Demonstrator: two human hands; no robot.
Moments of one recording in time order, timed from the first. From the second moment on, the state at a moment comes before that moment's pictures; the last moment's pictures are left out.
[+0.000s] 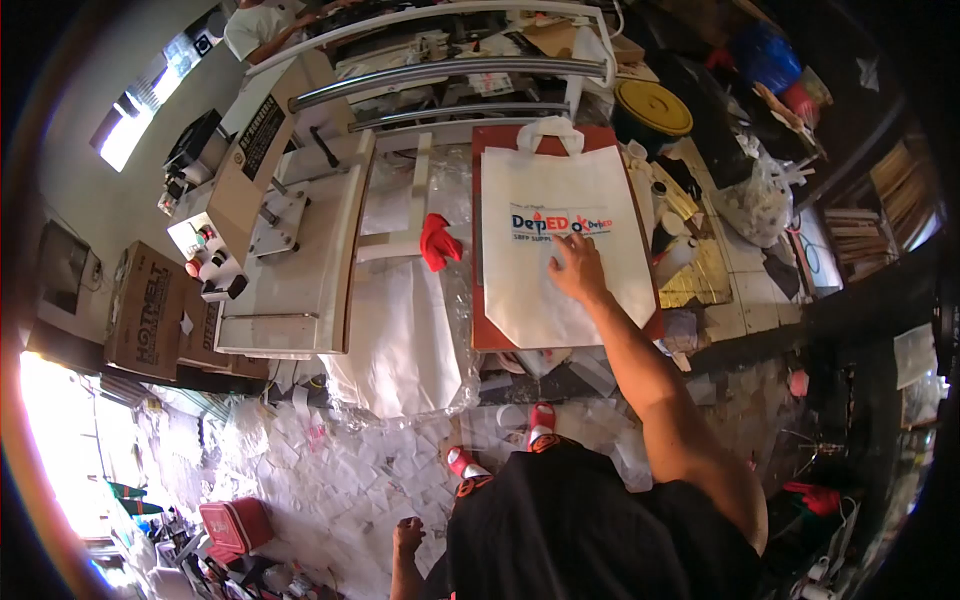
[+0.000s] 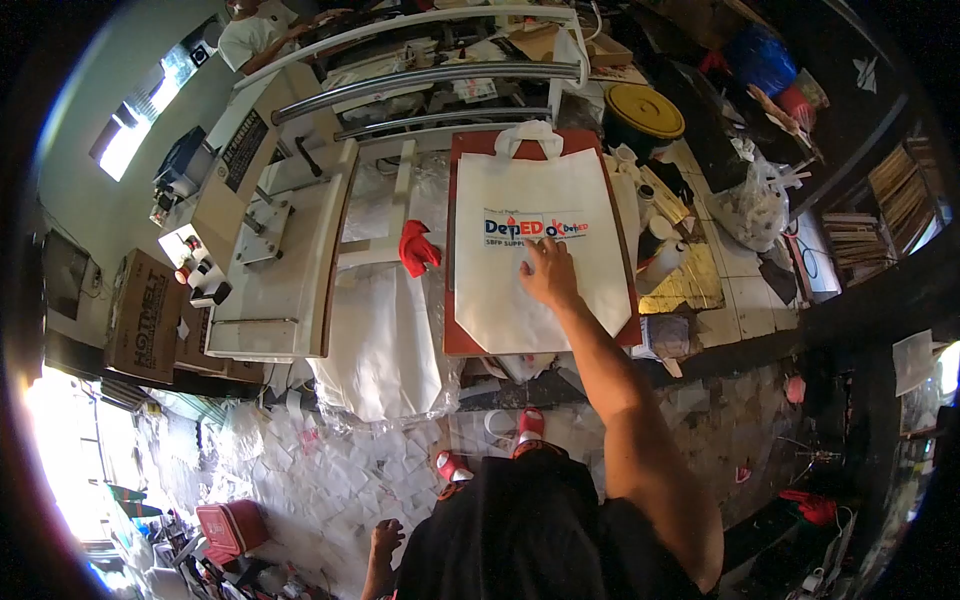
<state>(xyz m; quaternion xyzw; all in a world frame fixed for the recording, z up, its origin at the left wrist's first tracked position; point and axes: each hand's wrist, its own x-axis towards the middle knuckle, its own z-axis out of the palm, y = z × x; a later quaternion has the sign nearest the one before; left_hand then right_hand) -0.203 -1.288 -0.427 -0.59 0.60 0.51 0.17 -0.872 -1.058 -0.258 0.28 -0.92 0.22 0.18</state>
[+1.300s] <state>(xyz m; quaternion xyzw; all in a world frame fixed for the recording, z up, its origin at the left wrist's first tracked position) -0.209 -1.284 -0.420 -0.59 0.61 0.51 0.16 -0.869 -1.076 -0.256 0.30 -0.87 0.34 0.18</state>
